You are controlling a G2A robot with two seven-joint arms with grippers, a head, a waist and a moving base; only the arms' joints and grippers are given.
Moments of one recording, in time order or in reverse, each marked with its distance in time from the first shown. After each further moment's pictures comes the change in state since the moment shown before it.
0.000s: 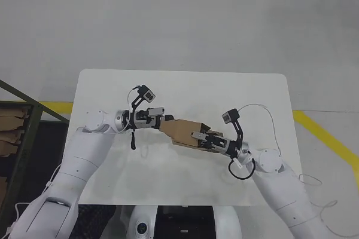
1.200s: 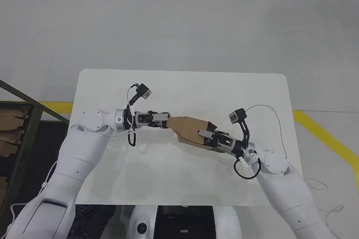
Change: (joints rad) left arm 0.009 0.024 -0.035 -0.052 0.294 -0.146 0.097; right arm -0.041 0.018 0.058 -0.036 0.008 0.050 -0.012
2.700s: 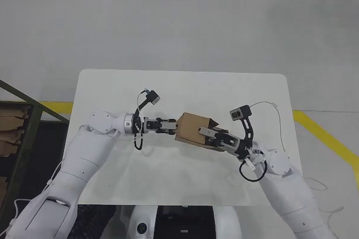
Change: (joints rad) left arm -0.028 -0.006 0.107 0.040 -0.008 -0.043 0.010; right arm -0.023 0.004 0.013 -0.104 0.160 -0.038 0.070
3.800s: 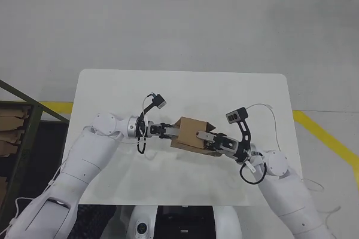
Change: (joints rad) left arm 0.008 0.007 0.041 -0.053 -0.029 0.019 -0.023; right arm 0.002 -0.003 -0.023 0.011 0.045 0.014 0.036
